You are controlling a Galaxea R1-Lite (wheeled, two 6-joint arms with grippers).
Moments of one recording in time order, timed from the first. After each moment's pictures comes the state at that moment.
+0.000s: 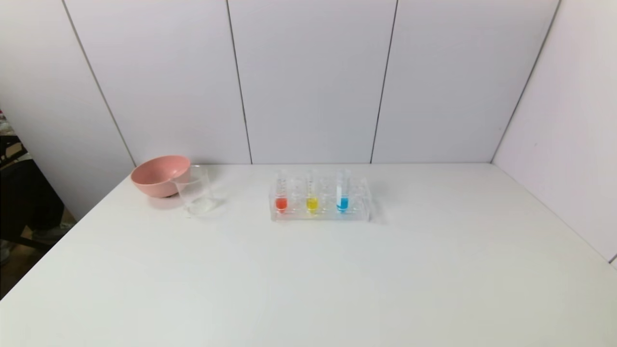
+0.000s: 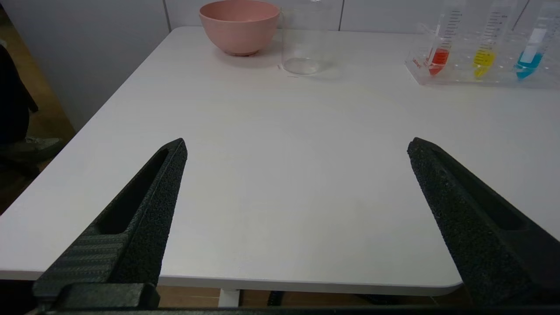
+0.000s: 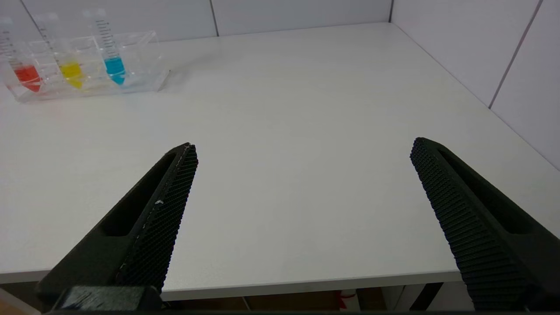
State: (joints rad) left arm -0.01 0.02 -0.05 0.00 0.03 -0.06; right arm 0.00 0.00 0.00 0.00 -0.04 0.09
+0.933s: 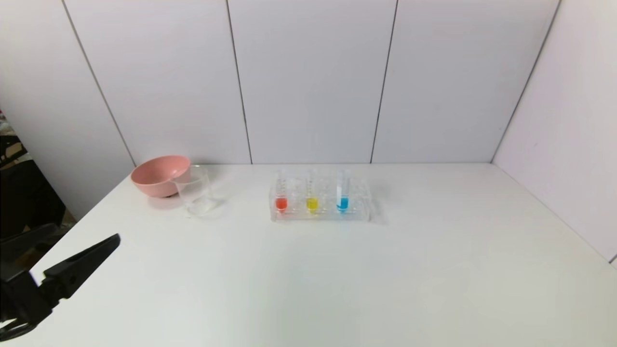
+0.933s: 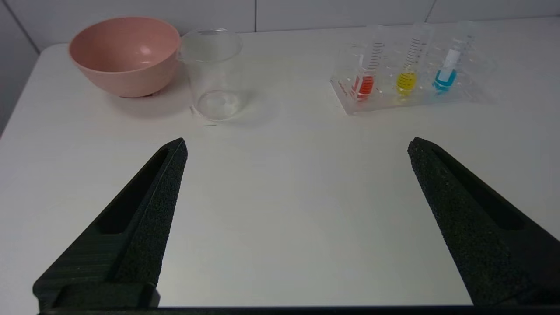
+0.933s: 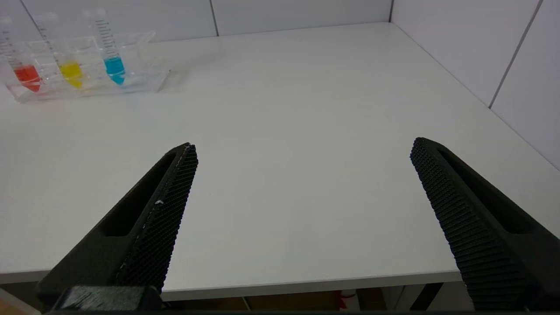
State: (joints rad) left arm -0.05 0.94 -0.35 -0.45 -0.21 -0.06; right arm 0.00 0.00 0.00 0.00 -0.04 0.09
